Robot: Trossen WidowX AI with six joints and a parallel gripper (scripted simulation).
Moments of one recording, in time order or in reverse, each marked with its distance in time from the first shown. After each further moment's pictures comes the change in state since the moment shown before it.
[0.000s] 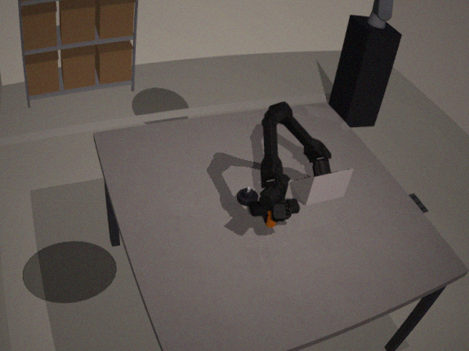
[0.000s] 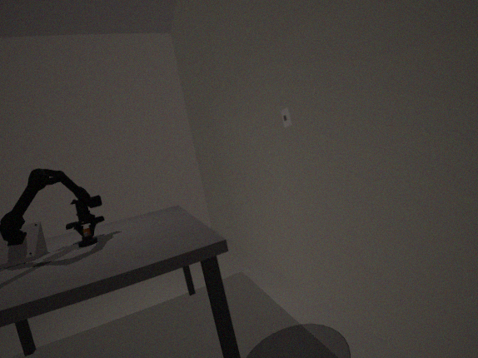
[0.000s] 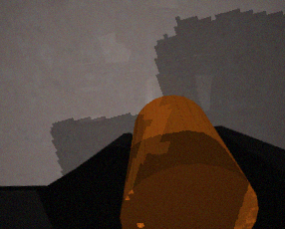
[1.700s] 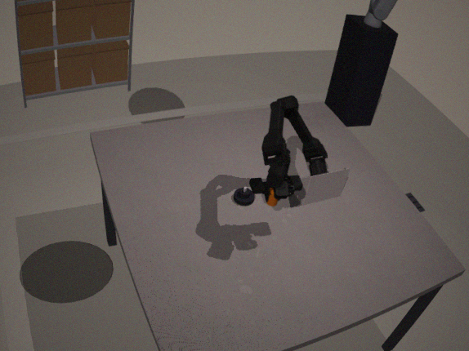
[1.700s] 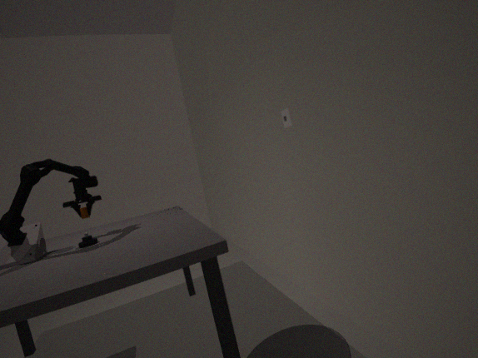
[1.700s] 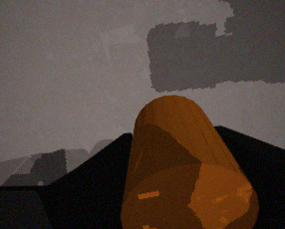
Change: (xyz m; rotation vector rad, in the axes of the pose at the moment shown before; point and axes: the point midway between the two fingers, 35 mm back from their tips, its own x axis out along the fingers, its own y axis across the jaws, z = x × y) arm -0.124 -0.006 0.008 -0.017 0.007 0.003
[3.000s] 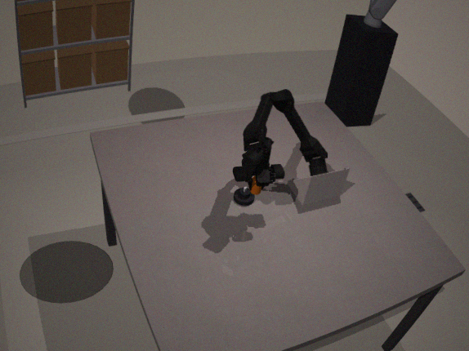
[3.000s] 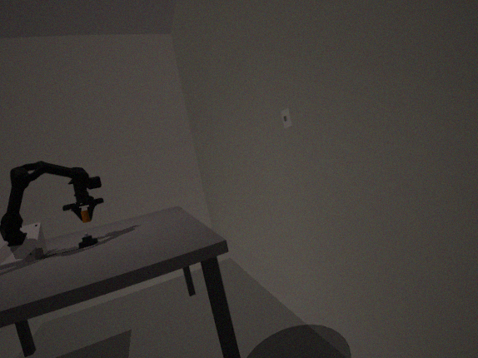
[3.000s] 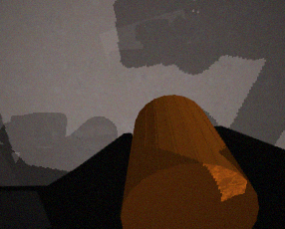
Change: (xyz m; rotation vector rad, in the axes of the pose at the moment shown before) arm 0.017 -0.040 -0.084 0.009 -0.022 0.010
